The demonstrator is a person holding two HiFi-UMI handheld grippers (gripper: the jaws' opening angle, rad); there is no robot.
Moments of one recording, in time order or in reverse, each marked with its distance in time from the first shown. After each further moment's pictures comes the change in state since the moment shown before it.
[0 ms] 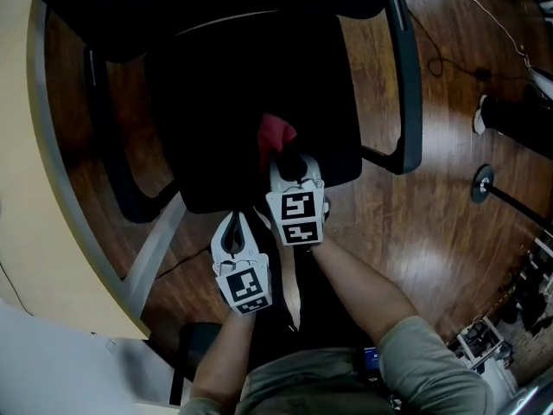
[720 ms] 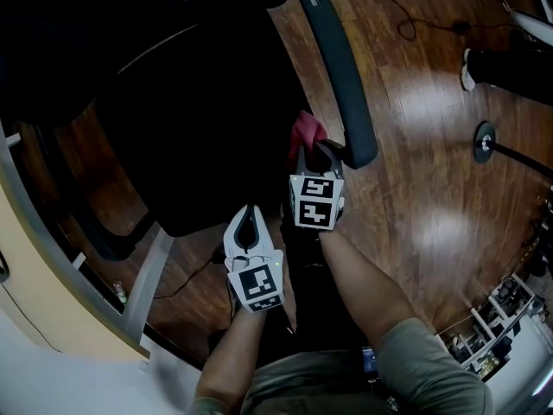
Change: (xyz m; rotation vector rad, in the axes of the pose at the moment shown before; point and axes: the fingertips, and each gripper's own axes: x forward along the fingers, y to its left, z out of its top) left arm 0.043 -0.131 0.030 0.123 0.017 -0.206; right arm -0.035 -0.179 -0.081 0.278 0.129 -0.345
